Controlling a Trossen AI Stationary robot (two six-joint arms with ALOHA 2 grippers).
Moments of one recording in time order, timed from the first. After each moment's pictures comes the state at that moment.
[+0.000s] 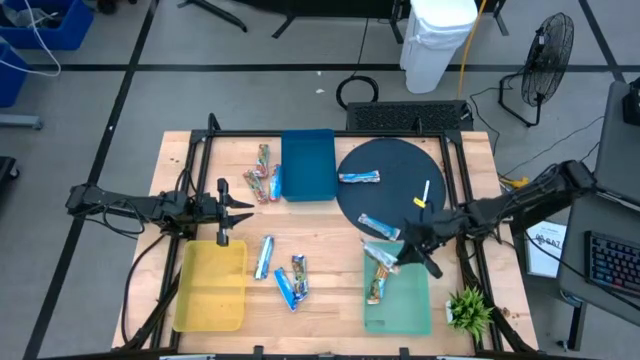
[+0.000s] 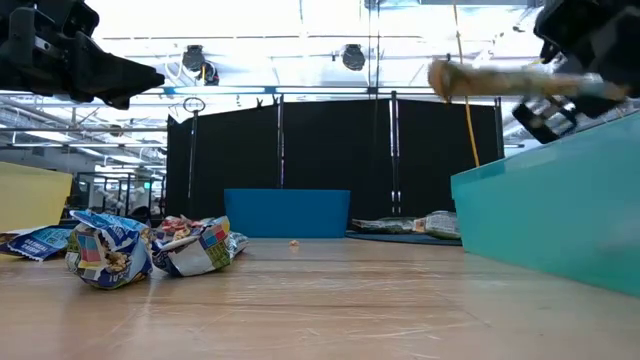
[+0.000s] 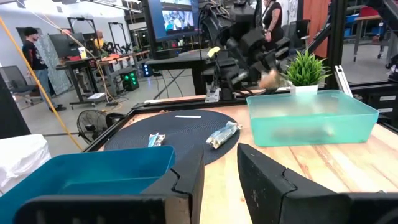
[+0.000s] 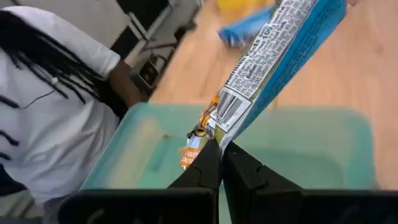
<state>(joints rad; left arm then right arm) -0.14 0.24 0.06 0.18 -0.21 0.12 0.33 0.81 0.30 0.04 -0.20 0.40</state>
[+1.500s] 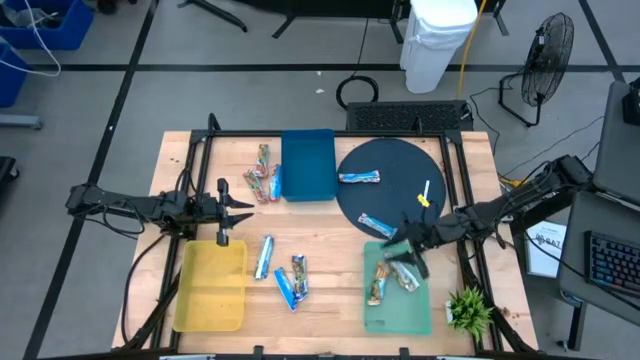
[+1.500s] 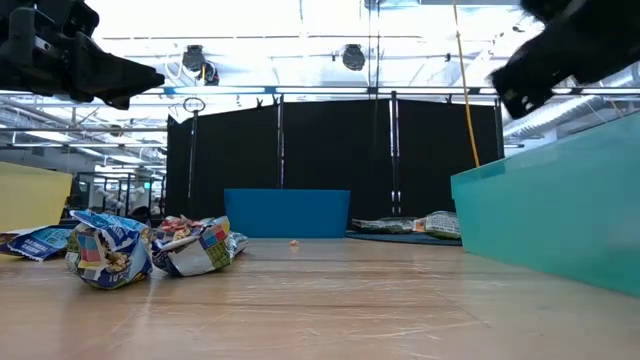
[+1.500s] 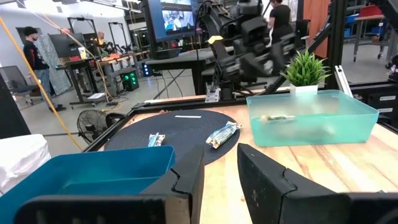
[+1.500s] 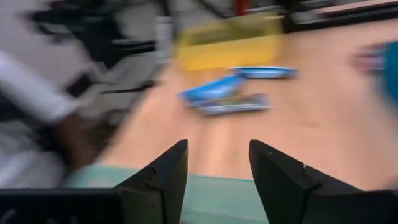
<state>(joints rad) -0.14 0.24 0.06 0.18 -0.21 0.12 0.38 0.87 0.30 0.28 0.14 0.27</state>
